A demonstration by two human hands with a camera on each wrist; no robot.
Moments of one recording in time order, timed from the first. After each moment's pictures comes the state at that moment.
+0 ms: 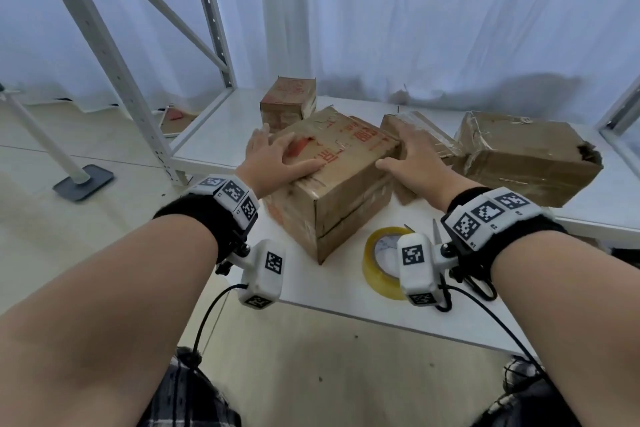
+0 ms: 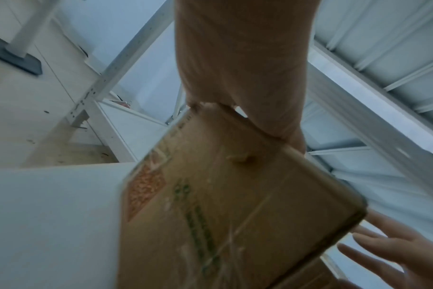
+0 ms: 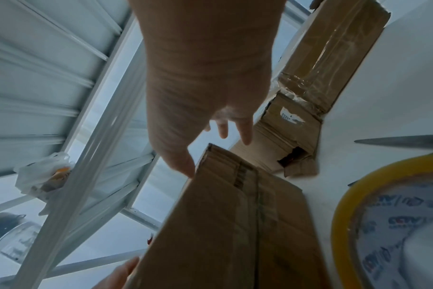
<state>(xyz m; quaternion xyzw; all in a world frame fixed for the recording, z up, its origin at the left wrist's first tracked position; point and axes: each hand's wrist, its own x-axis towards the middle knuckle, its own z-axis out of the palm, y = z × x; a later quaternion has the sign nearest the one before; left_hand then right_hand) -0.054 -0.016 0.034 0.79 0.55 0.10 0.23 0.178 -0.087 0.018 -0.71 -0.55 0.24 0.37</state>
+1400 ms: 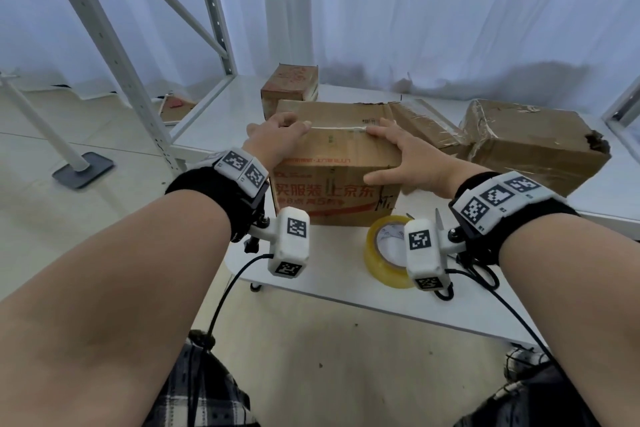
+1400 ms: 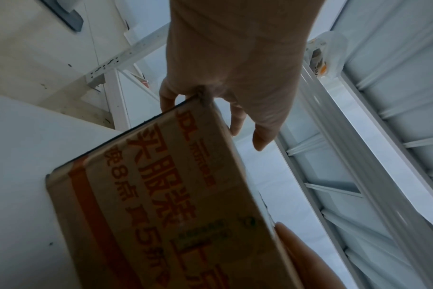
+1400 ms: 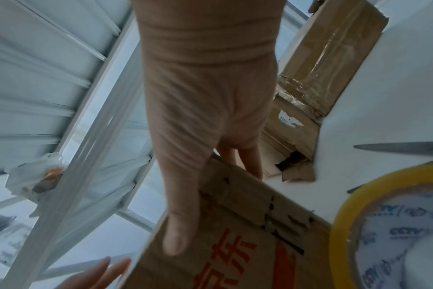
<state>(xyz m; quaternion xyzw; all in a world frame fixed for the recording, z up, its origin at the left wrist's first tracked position) -0.039 -0.006 0.033 0.64 0.60 0.23 0.42 0.177 -0.099 0.026 -0.65 -0.63 0.32 0.26</state>
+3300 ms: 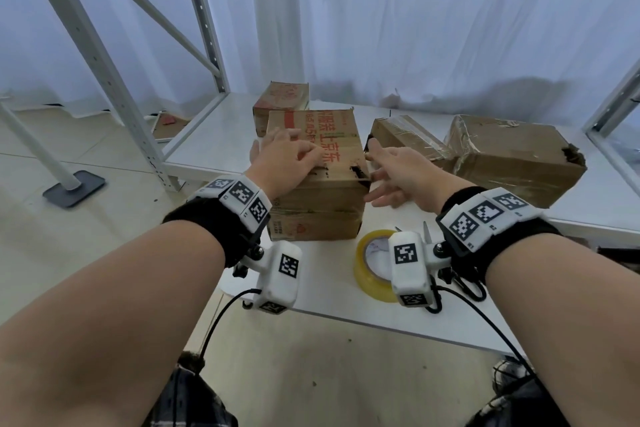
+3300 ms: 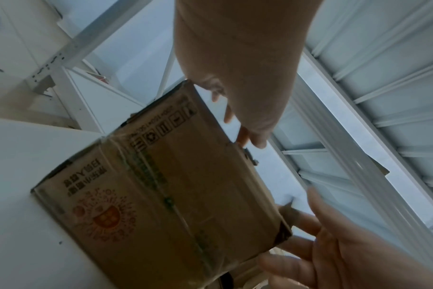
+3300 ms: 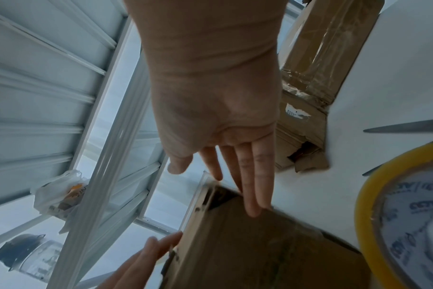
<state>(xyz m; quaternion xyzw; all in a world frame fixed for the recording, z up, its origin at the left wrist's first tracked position) -0.024 -0.009 0.031 0.85 0.48 0.12 0.15 0.161 -0.108 0.046 -0.69 -0.44 0.44 0.37</state>
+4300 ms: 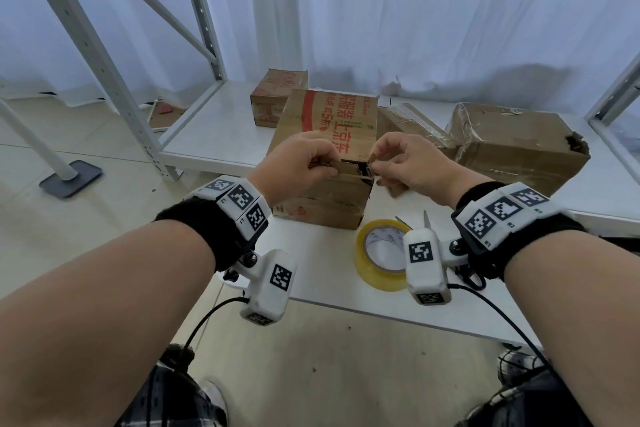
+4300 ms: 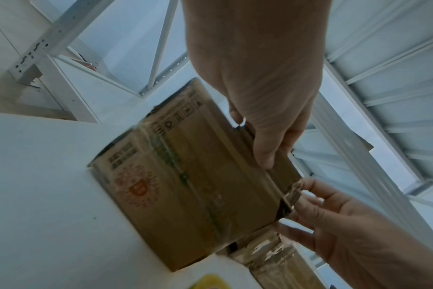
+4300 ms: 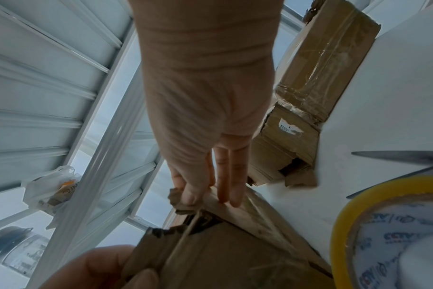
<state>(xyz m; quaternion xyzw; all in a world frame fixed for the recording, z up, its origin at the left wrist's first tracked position) -0.024 -0.039 0.033 0.91 0.28 0.22 0.22 0.175 -0.118 0.038 -0.65 -0.58 0.34 0.37</state>
